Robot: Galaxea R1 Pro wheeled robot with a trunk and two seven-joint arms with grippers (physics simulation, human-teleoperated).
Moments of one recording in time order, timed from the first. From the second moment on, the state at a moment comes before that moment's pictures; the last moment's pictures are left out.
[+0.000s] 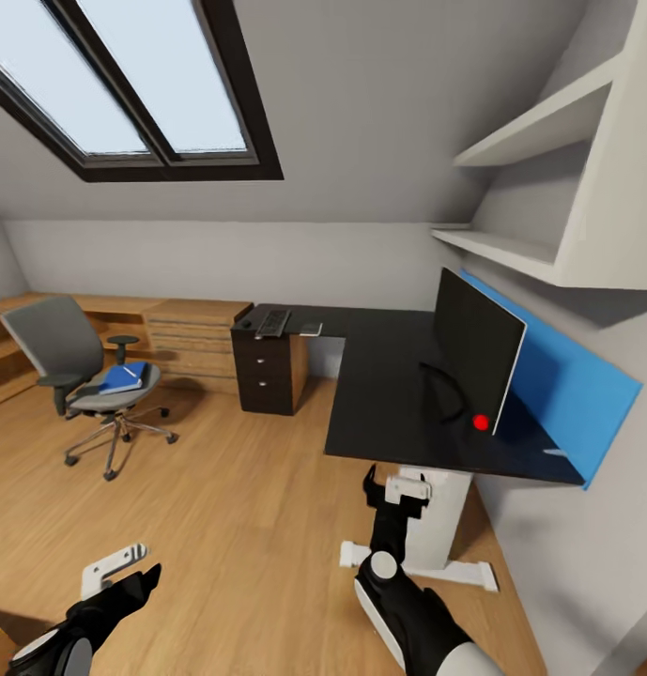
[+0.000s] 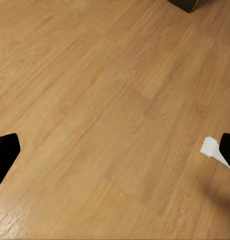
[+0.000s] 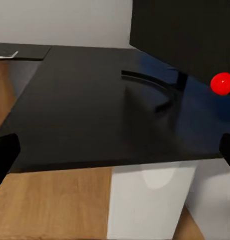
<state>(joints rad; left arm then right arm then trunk) -0.04 -0.03 0.35 -1.49 0.19 0.59 0.05 -0.50 0.17 0.43 -0.73 -0.02 -0.29 -0.78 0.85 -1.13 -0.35</state>
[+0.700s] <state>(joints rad) -0.04 -0.03 0.32 -1.48 0.19 0.59 0.05 -0.51 0.17 0.44 -0.72 -0.02 -0.29 -0.77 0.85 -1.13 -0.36</state>
